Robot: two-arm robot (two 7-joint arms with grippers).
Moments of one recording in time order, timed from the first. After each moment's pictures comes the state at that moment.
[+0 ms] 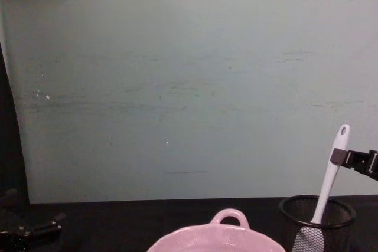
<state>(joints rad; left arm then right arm) -0.20 0.60 0.45 -1.41 -0.25 -0.12 0.03 0.33 0.45 -0.30 -1.26 0.92 0.06 0.50</state>
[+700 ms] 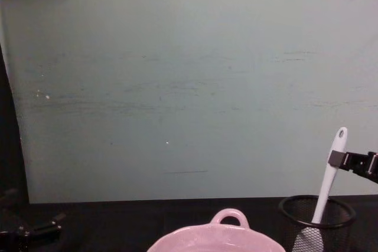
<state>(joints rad) -0.20 0.60 0.45 -1.41 -0.25 -0.12 0.03 0.35 0.46 -0.31 -1.23 0.94 0.08 0.52</state>
